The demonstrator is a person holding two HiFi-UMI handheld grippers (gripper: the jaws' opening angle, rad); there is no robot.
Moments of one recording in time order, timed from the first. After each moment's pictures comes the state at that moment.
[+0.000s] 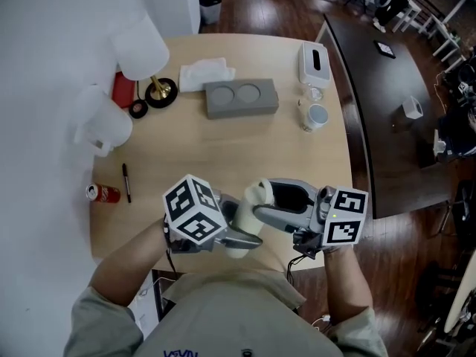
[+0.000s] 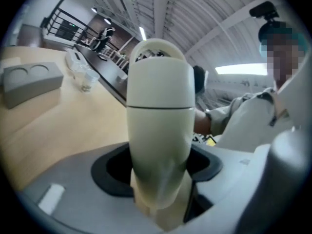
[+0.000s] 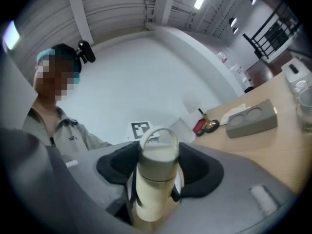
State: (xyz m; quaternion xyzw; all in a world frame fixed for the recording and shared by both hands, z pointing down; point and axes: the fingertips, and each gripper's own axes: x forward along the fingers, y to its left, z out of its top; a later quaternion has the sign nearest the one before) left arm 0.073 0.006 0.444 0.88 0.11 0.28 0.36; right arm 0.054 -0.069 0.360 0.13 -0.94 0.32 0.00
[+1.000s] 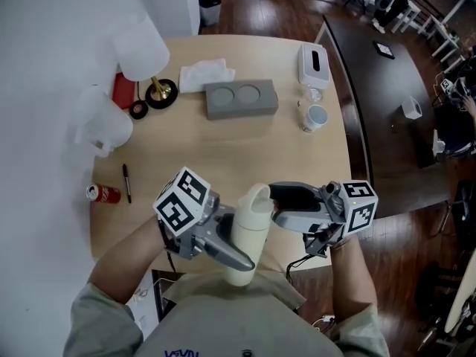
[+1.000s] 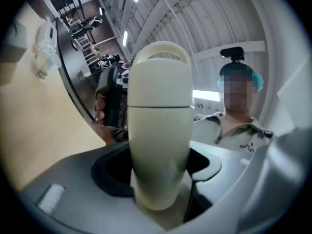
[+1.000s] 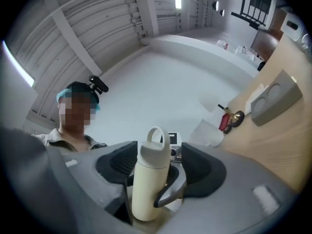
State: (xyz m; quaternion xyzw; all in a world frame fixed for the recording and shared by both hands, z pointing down) left arm 0.063 0.040 0.367 0.84 0.32 0.10 0.44; right arm 0.071 -0.056 0.326 0.00 -0.91 0.40 -0.12
